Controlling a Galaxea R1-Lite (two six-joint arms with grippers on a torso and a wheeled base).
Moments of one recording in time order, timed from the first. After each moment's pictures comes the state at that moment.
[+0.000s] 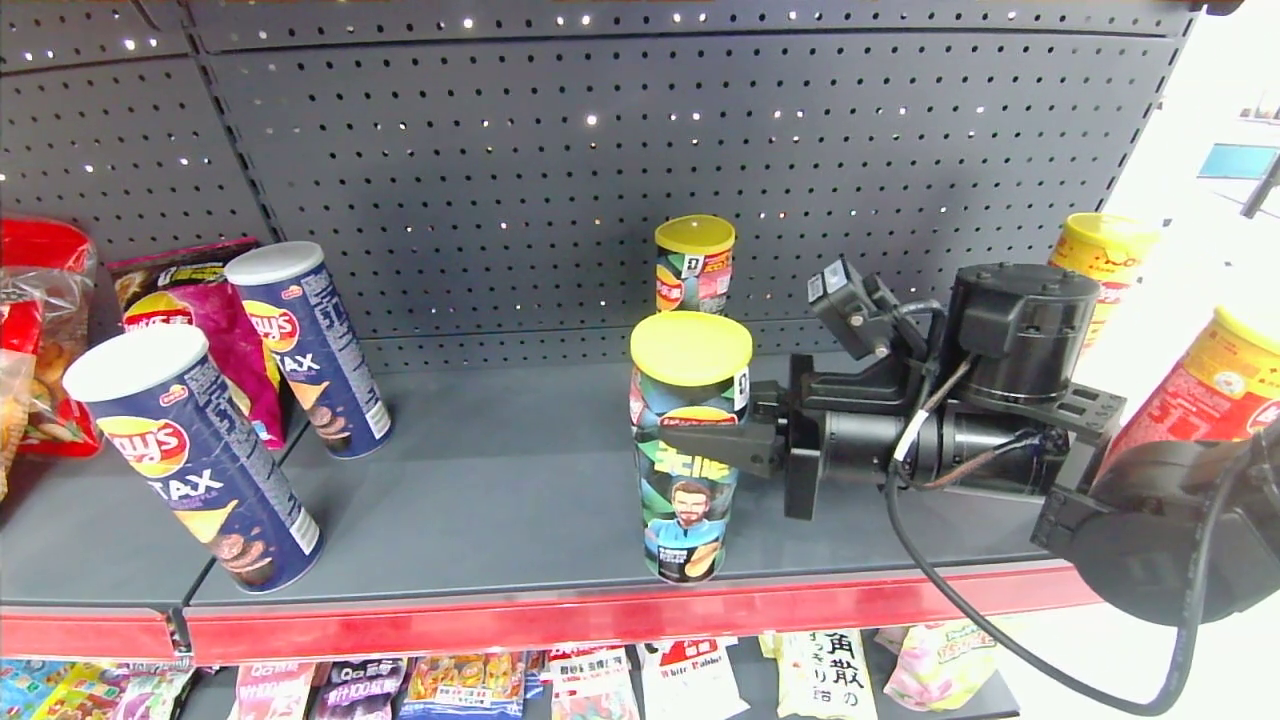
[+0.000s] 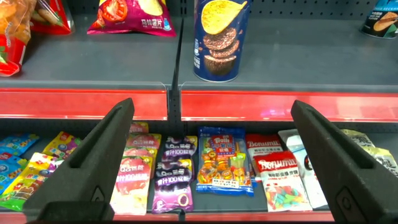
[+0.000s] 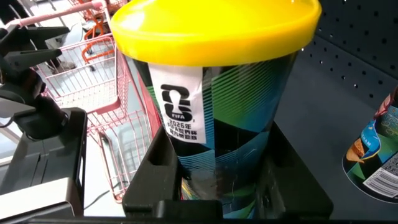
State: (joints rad) left arm 0.00 0.00 0.00 0.00 0.03 -0.04; right arm 0.60 1.79 -0.83 -0.84 0.67 -0.07
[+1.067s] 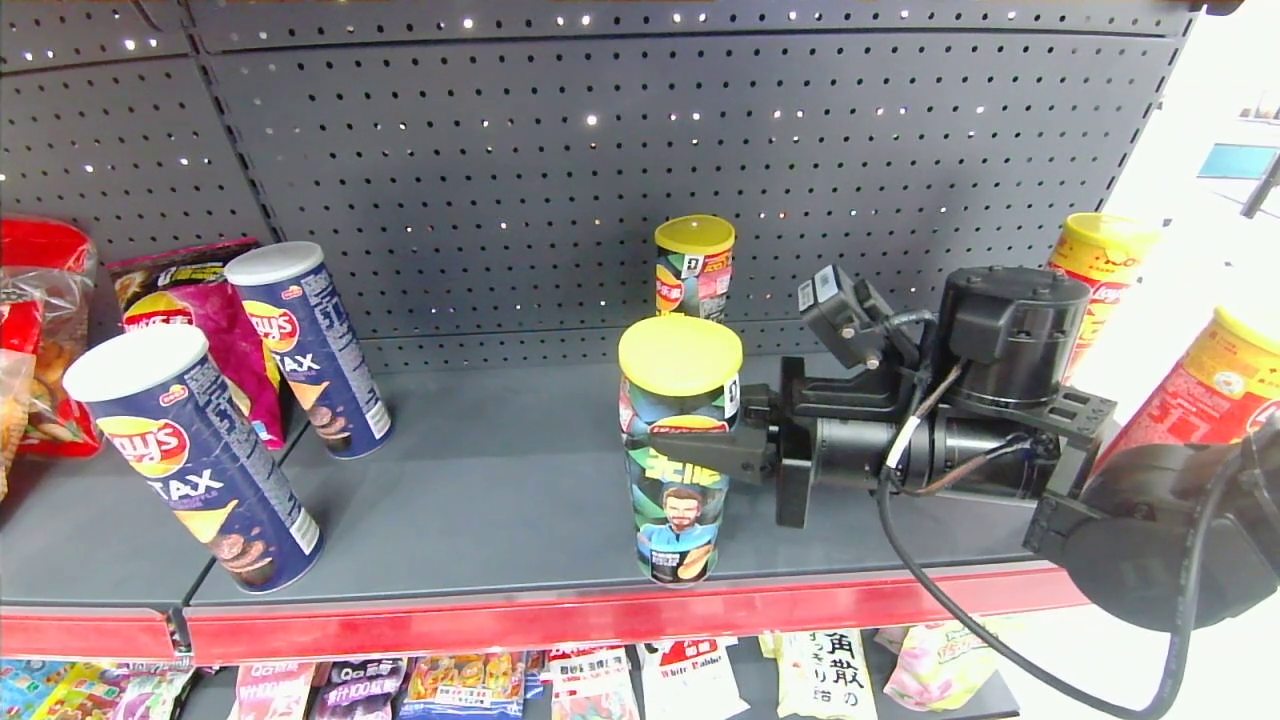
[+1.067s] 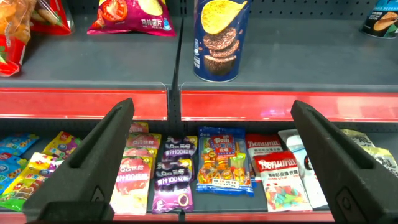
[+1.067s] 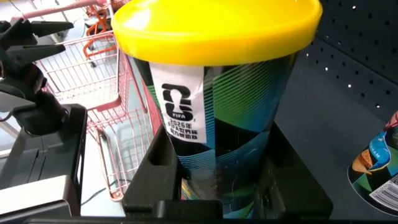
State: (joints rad) left arm 0.00 0.00 0.00 0.00 0.03 -0.04; right arm 0.62 1.80 -0.83 -0.84 0.67 -0.11
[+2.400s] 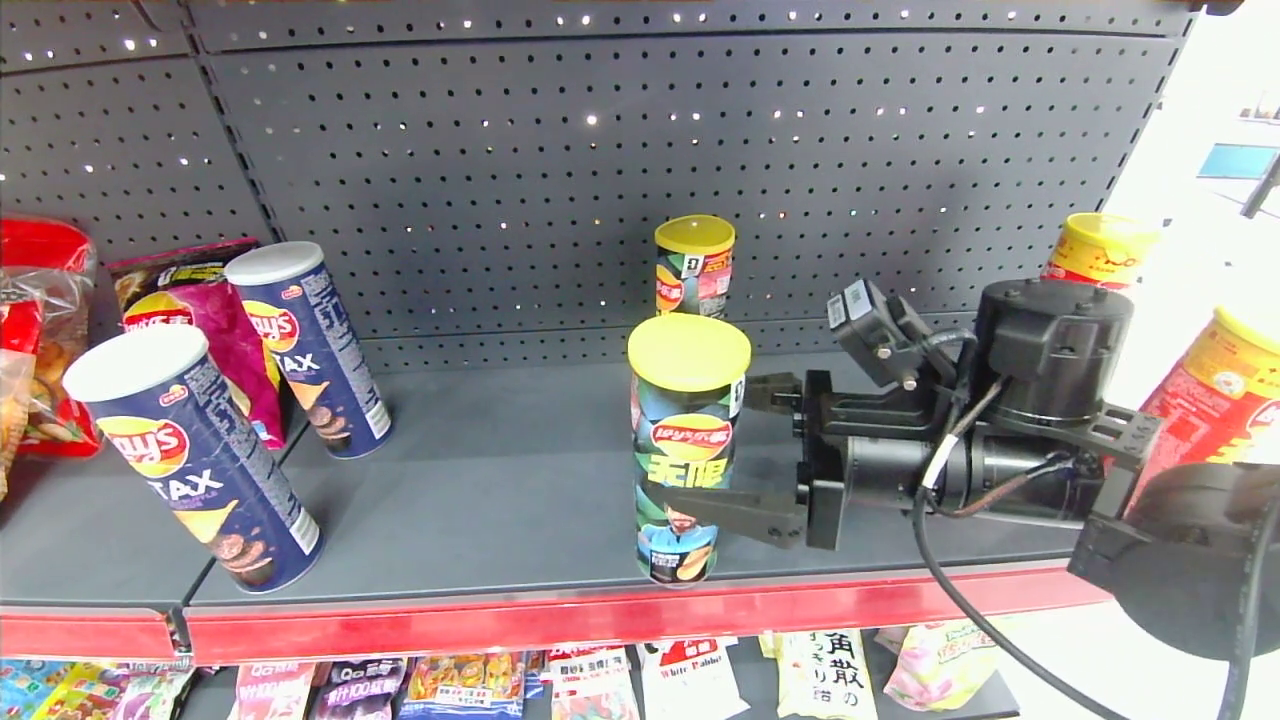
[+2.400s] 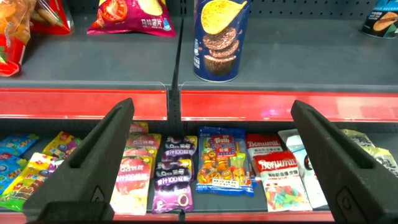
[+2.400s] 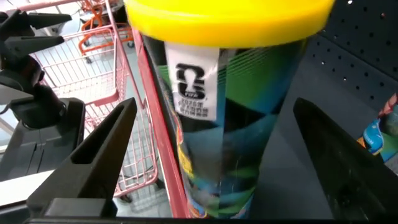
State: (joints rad) left arm 0.00 0.00 0.00 0.00 0.03 -0.04; right arm 0.61 1.74 -0.75 -0.84 0.67 -0.12
